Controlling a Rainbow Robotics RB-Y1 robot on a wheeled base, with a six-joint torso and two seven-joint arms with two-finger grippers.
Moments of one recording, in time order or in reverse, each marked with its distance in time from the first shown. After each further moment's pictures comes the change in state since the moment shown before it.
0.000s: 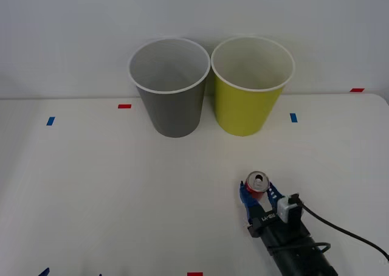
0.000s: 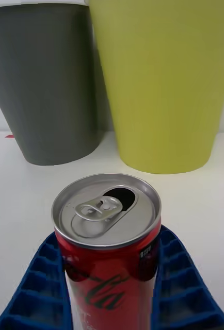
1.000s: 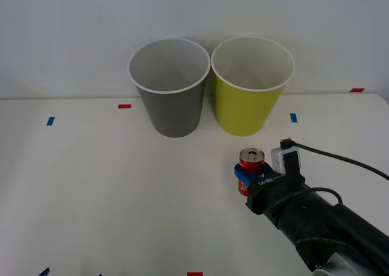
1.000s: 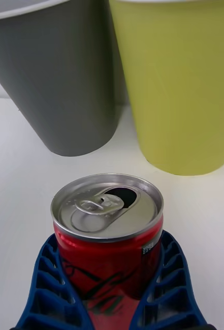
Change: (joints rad) right arm -0.011 0.022 -0.135 -0.688 -0.039 1.080 -0.043; left arm 0.000 0.000 0.000 0.000 0.000 0.000 0.000
